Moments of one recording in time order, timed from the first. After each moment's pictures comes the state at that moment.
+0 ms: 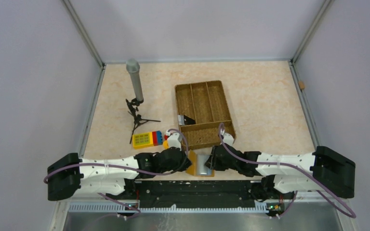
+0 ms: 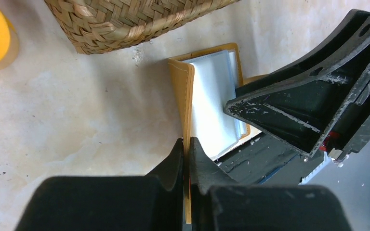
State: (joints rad) left arm -1.23 1.06 0.41 -0.06 -0.27 -1.05; right arm 1.16 1.15 0.38 -0.04 0.21 1.10
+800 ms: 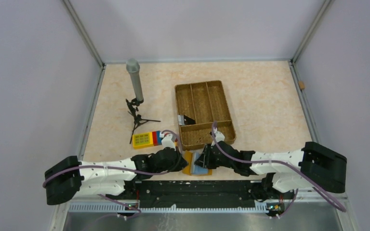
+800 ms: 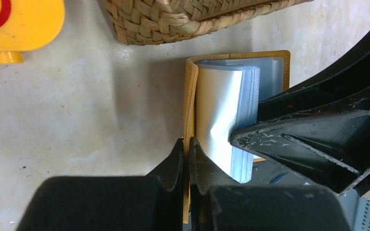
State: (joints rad) left arm -1.17 1.02 0.31 0.01 -0.23 -1.12; right arm 1.16 1.24 0.38 0.23 0.11 1.05
